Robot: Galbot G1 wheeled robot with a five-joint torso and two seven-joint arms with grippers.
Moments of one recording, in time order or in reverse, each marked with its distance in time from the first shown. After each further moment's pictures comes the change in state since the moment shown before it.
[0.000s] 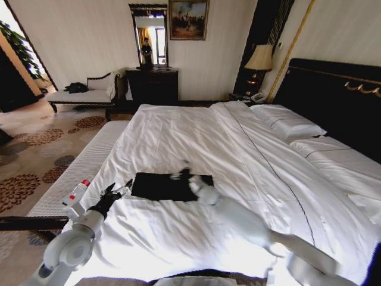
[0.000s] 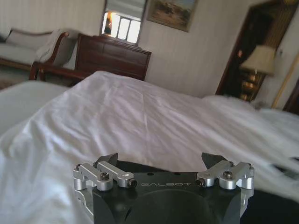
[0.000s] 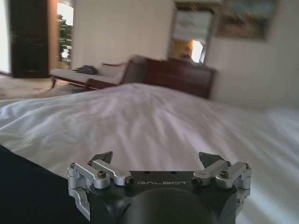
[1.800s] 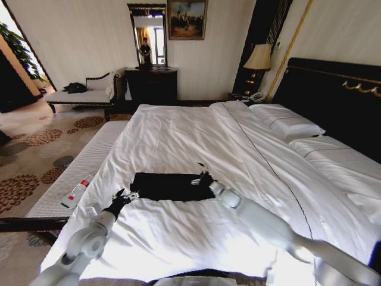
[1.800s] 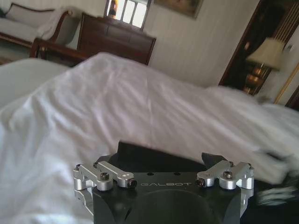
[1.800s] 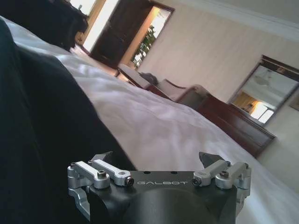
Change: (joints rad) left arm -0.025 0.042 0.025 0.049 -0.114 -0.001 -0.011; right arm 0.151 0.175 -0.192 -0.370 -0.509 0.285 -0.184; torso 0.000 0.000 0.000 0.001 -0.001
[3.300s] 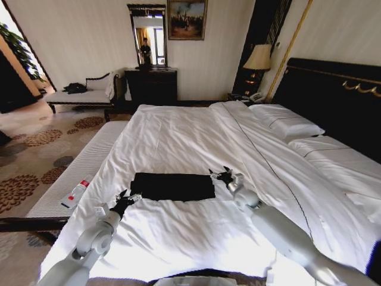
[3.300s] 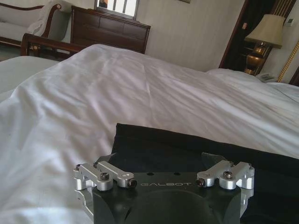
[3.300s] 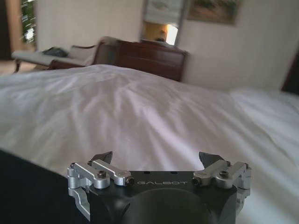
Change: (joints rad) left arm -0.152 -0.004 0.197 0.166 0.142 -0.028 0.002; right arm -0.180 -0.204 0.282 0.234 0.440 -0.239 0.132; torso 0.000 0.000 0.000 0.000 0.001
